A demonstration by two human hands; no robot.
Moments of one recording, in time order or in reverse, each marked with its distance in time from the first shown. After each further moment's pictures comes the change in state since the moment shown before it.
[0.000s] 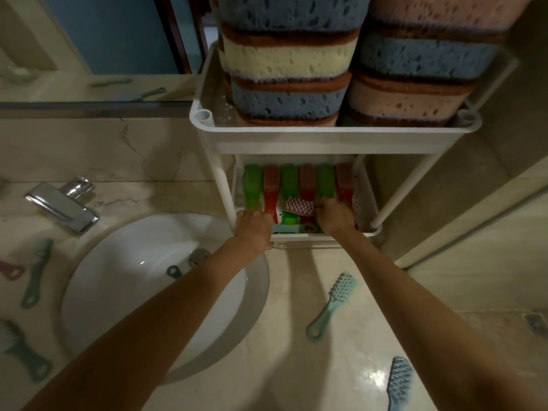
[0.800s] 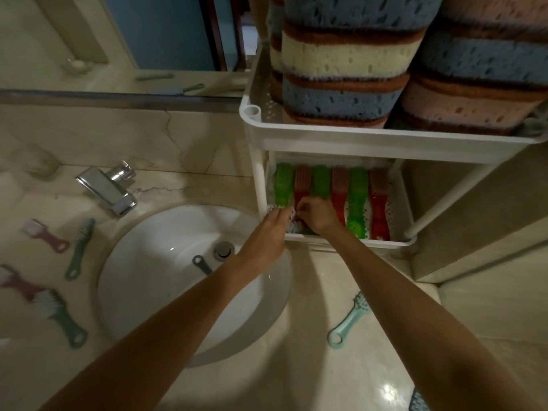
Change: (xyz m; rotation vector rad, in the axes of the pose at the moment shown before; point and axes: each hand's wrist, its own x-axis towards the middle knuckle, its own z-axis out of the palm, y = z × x) left_hand -0.040 -0.023 0.009 -0.507 0.206 0.054; right_hand 0.012 -0.061 0.040 0.219 -0.072 -0.273
